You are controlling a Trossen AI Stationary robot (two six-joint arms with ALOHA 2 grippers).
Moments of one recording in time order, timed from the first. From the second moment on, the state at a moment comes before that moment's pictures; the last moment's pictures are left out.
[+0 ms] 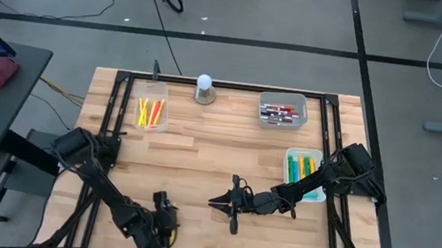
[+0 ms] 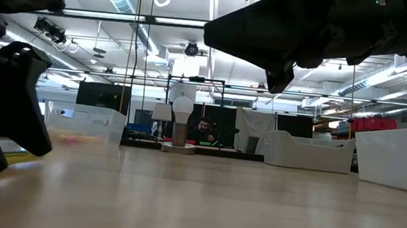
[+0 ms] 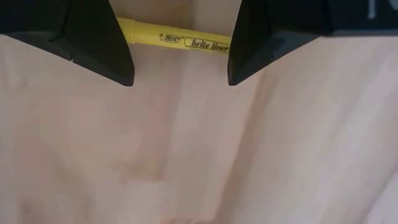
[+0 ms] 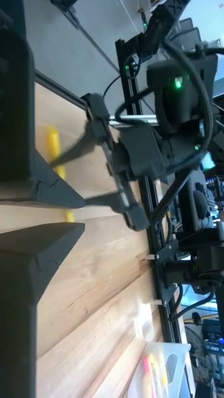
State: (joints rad) left arm -0.85 1.93 1.02 -0.30 -0.66 -0.91; right arm 0.49 1.92 0.80 0.94 0.40 0.26
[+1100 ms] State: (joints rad) left arm -0.87 1.84 1.02 -0.59 -0.53 -1.57; right arm 0.49 1.92 0.80 0.93 0.40 0.25
